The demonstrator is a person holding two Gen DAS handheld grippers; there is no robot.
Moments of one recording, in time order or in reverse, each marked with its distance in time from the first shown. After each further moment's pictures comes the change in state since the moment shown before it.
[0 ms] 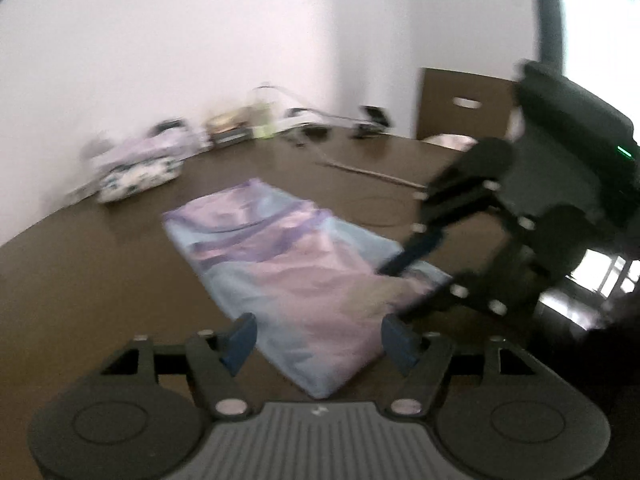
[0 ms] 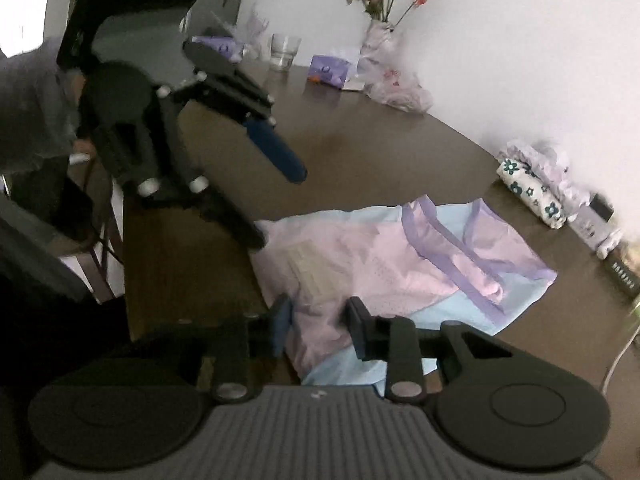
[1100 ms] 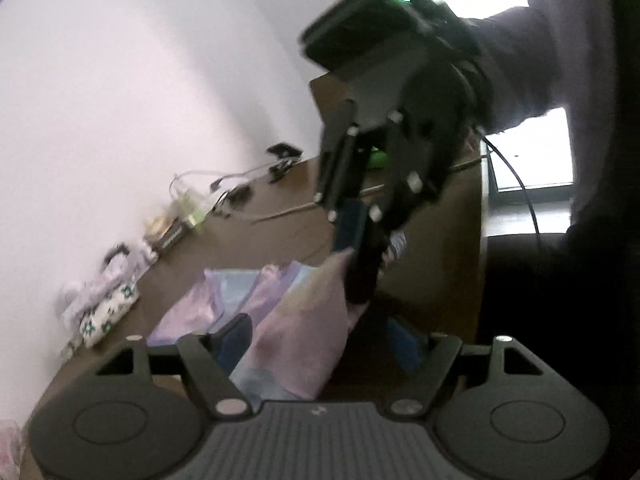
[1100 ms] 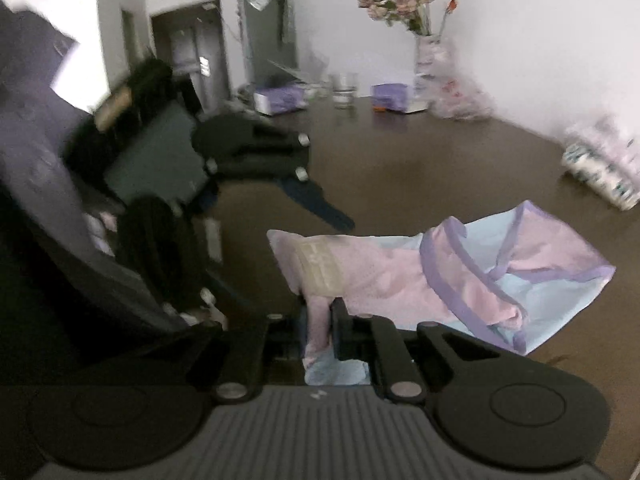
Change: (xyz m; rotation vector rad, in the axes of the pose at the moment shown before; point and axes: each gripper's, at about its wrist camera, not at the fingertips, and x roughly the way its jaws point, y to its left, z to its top) left arm -0.004 -0.075 -0.022 0.491 -0.138 0.028; right arm -0.038 -0.045 0.002 0.143 -0.086 0.385
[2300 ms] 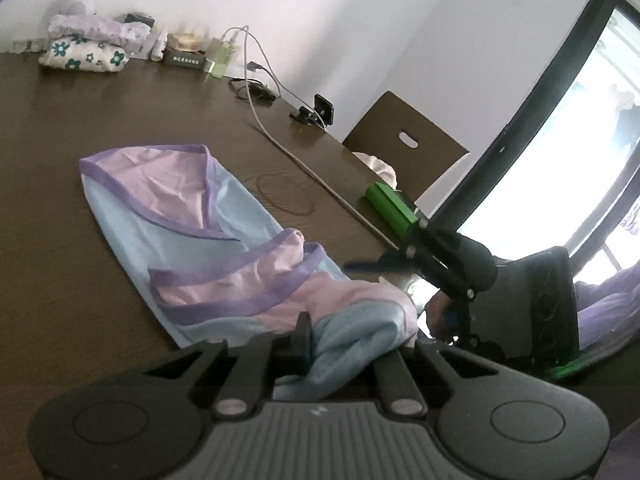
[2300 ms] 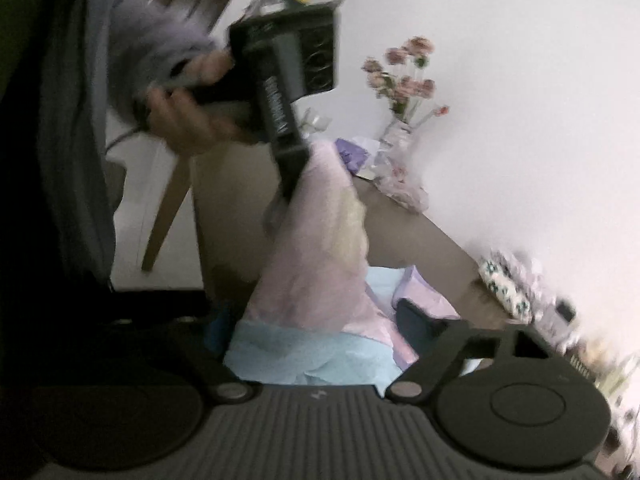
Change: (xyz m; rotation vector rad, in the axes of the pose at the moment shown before) left arm 0.004 0.088 -0.029 -0.942 0.117 -0.397; right arm 0.035 0.105 -0.074 -0.497 -0.121 -0.492
